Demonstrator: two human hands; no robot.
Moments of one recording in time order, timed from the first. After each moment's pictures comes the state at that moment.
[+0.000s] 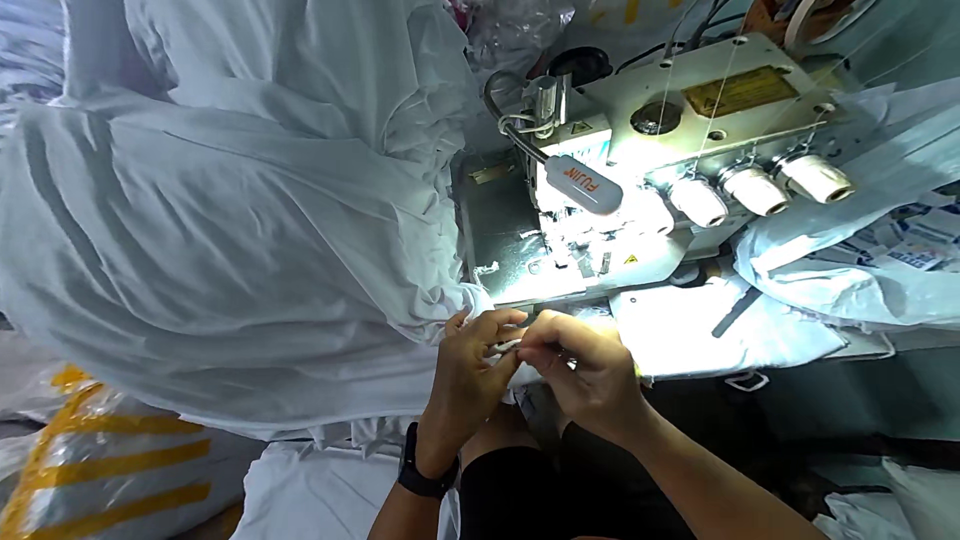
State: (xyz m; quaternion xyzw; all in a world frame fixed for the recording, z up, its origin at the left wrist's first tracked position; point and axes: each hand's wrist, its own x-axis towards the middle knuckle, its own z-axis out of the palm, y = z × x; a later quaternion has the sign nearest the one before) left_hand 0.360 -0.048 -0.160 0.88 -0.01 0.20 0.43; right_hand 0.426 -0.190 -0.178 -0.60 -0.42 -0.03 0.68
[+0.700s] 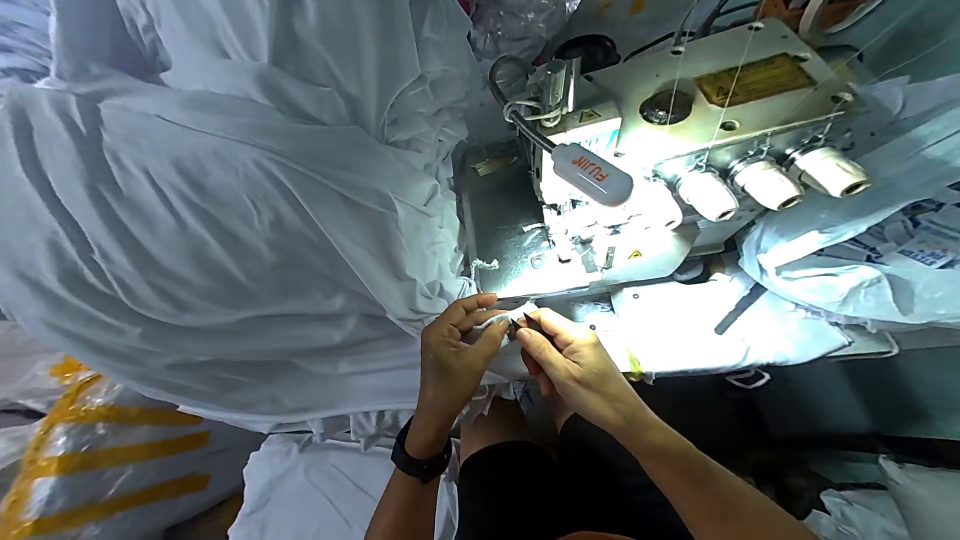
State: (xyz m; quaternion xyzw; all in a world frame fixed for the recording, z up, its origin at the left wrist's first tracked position) left_hand 0.360 -0.044 -0.163 0.76 0.14 0.18 0.61; right_hand 0.419 -0.191 -0.184 -0.67 -0.23 0.23 0.67
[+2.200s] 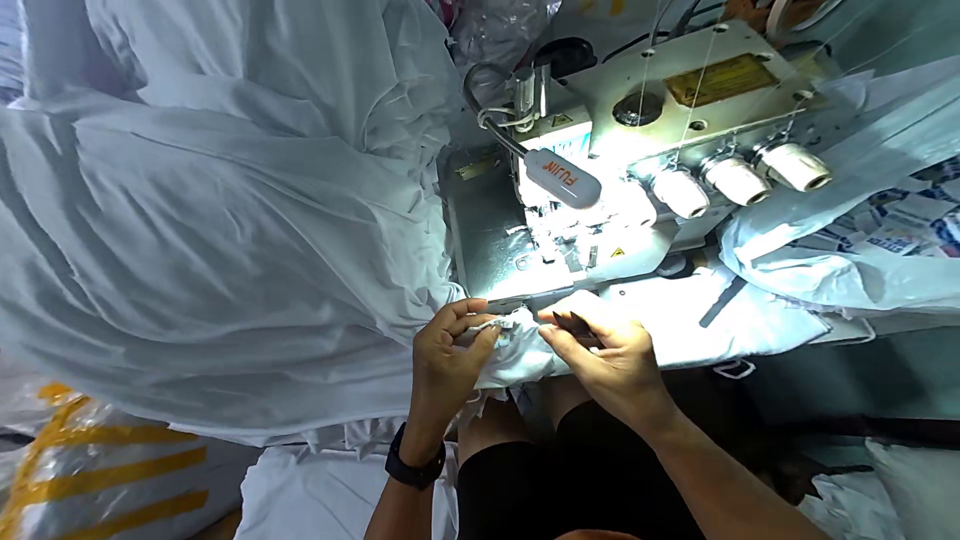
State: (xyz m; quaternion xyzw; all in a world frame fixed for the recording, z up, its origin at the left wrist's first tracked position) left_hand 0.361 -0.046 -0.163 0.79 0.11 0.19 0.58; right_hand 0.432 -0.213 -0.193 -0.68 -0.29 -0.03 0.67
